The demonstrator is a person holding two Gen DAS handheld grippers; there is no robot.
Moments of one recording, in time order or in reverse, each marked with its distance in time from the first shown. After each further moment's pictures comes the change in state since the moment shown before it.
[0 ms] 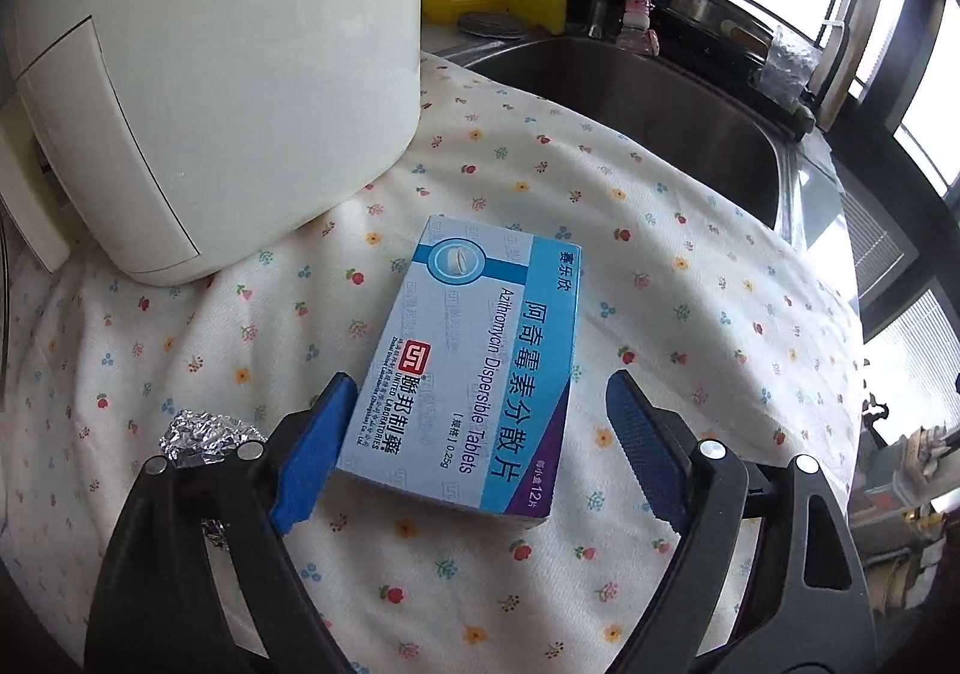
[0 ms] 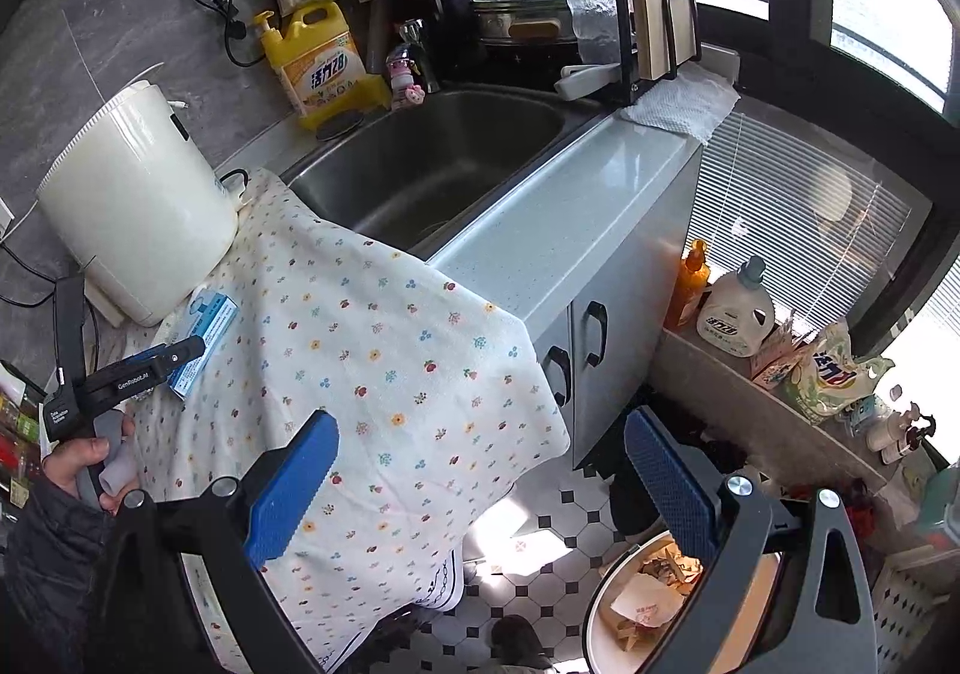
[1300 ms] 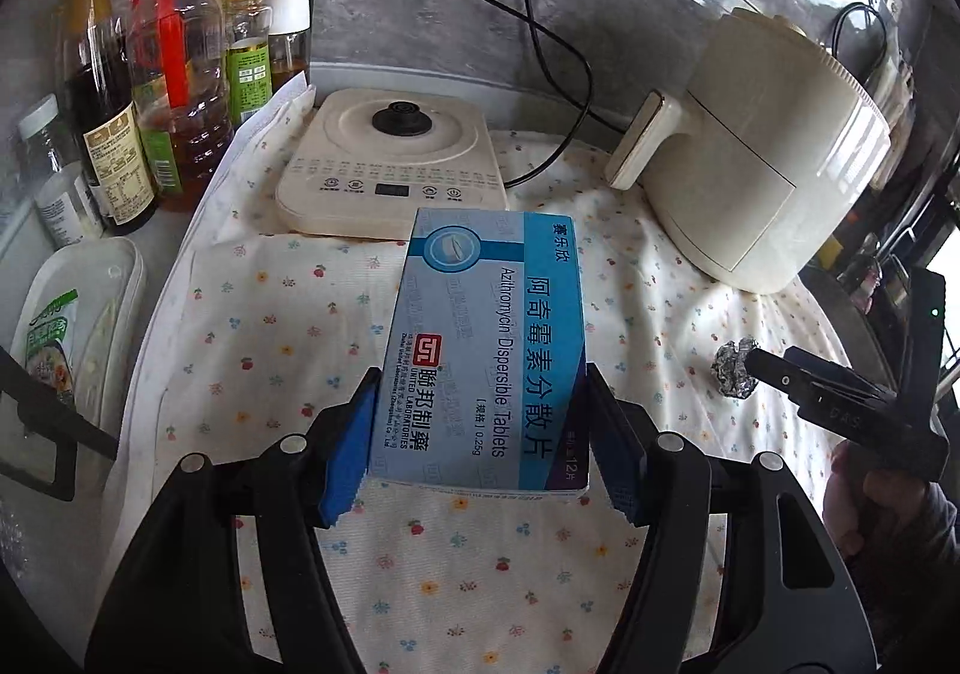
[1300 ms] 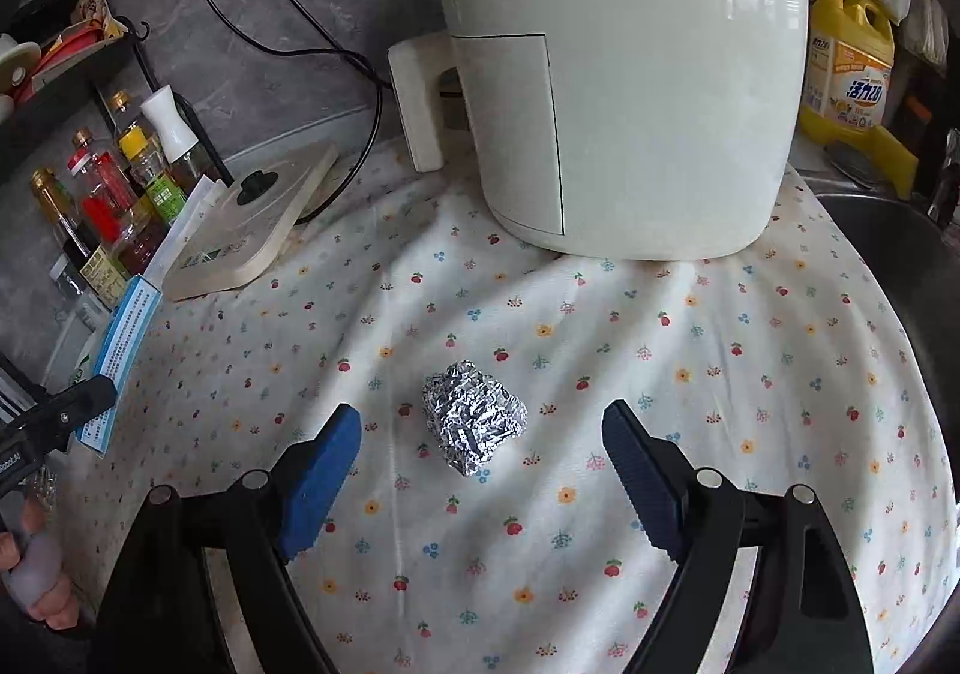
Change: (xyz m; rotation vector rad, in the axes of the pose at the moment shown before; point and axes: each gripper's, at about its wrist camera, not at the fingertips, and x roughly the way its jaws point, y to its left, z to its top) left arm -0.211 0.176 -0.187 -0.723 -0.229 0.361; right arm 0.122 0.342 -0.016 -0.681 0.136 0.474
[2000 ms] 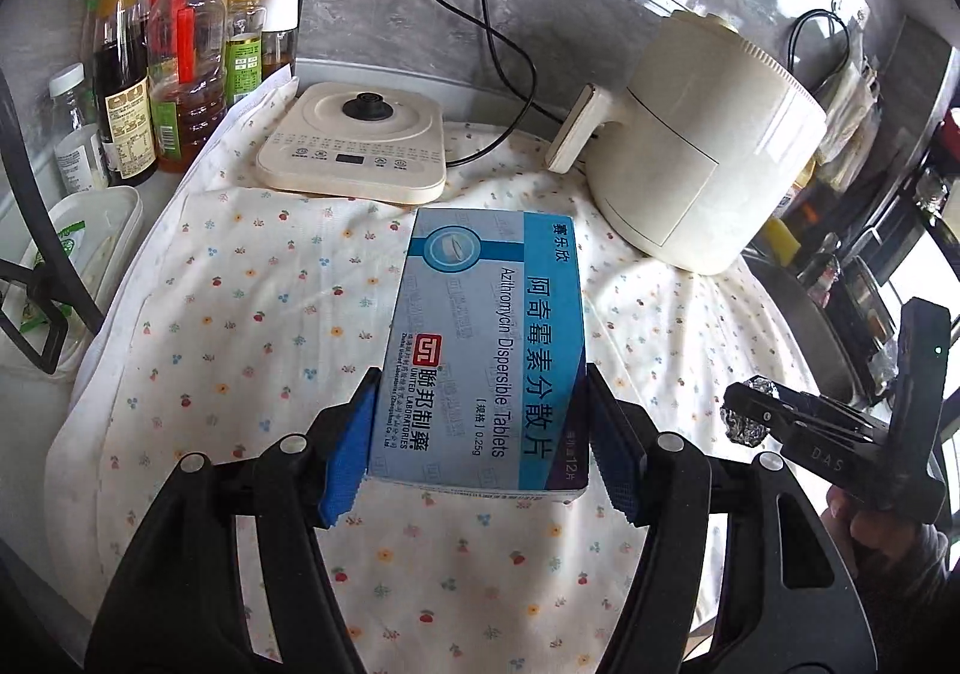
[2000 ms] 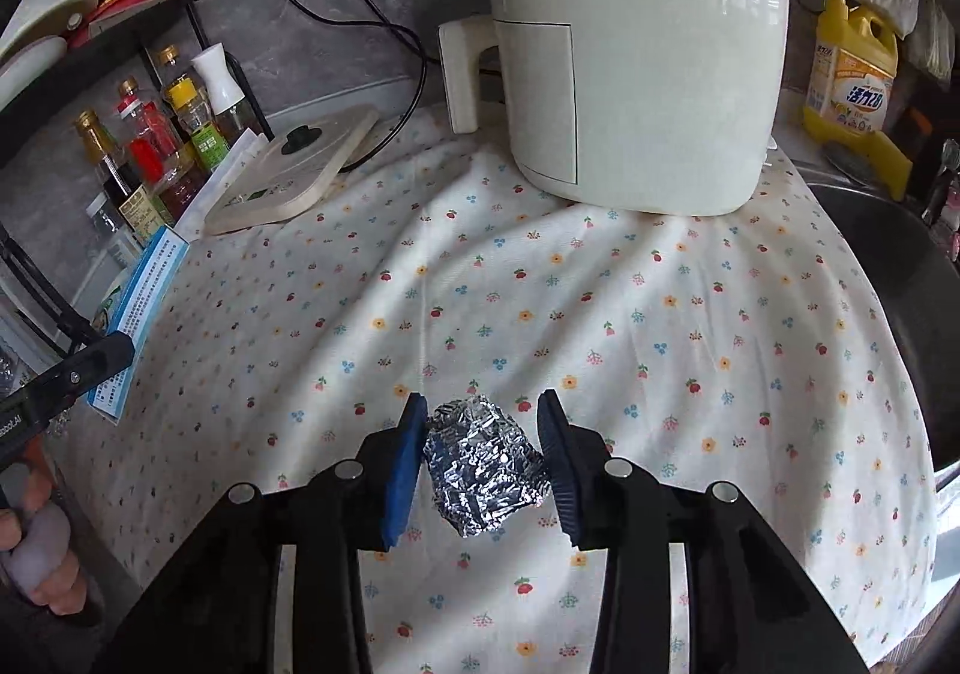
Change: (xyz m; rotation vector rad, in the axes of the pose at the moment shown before) left arm -0.046 -0.049 -0.049 -0.025 -0.032 -0.058; right arm -0.057 -0.002 -0.047 -0.062 0.027 0.036
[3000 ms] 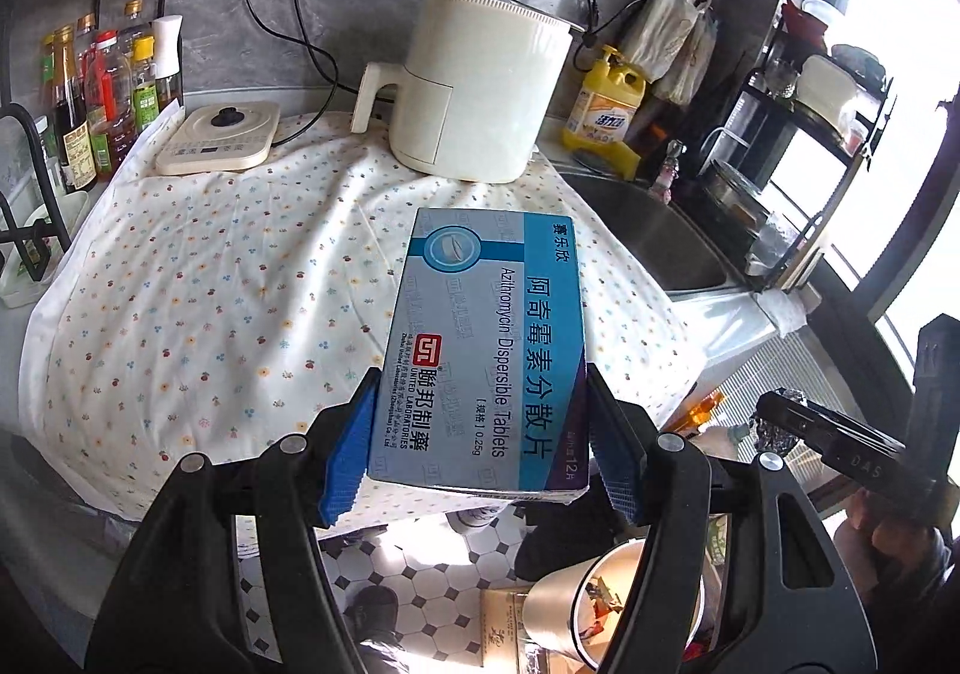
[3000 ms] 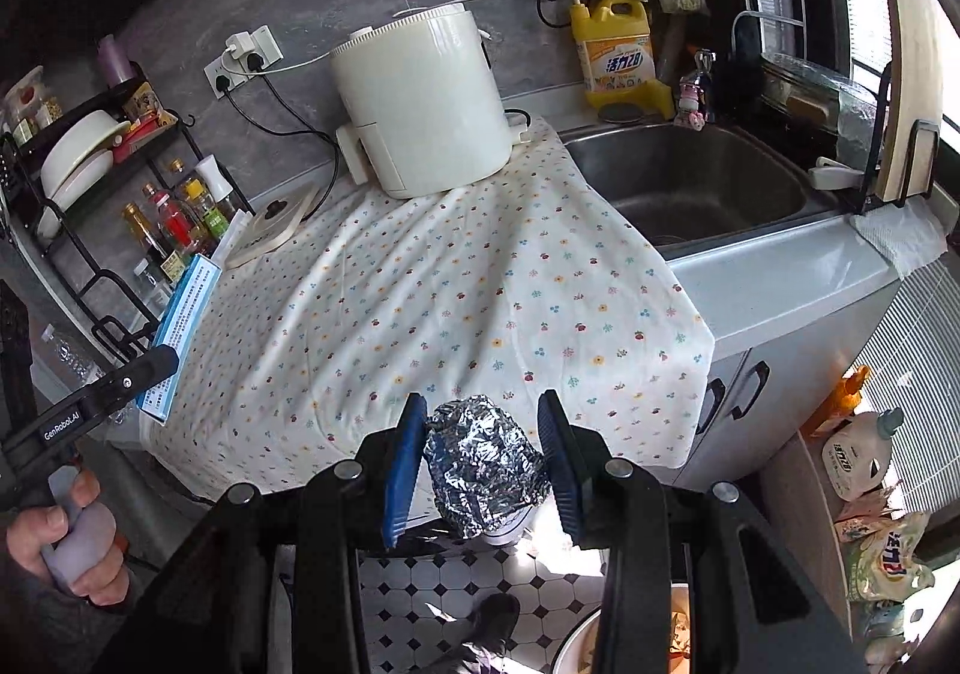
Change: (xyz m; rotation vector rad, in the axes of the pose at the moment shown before) left arm -0.120 -0.154 -0.125 0.173 0.003 -0.139; right arm -0.238 -0.112 -0.182 0.235 -0.155 -0.049
